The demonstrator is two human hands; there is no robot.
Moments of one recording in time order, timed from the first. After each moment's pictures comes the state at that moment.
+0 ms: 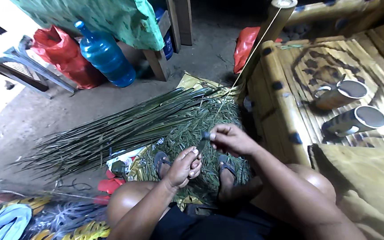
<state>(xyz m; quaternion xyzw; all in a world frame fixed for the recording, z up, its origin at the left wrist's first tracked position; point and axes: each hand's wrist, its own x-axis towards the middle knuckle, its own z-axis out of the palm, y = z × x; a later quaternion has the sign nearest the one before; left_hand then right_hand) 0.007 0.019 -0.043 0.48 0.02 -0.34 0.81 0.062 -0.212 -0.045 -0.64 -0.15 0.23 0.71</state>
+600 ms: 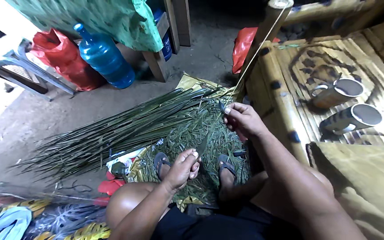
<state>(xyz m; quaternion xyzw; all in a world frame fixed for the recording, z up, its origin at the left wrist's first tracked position) 0.002 0.022 -0.042 0.55 0.03 -0.33 0.77 0.095 -0.245 -0.041 -0.67 -0.05 0.10 0.74</state>
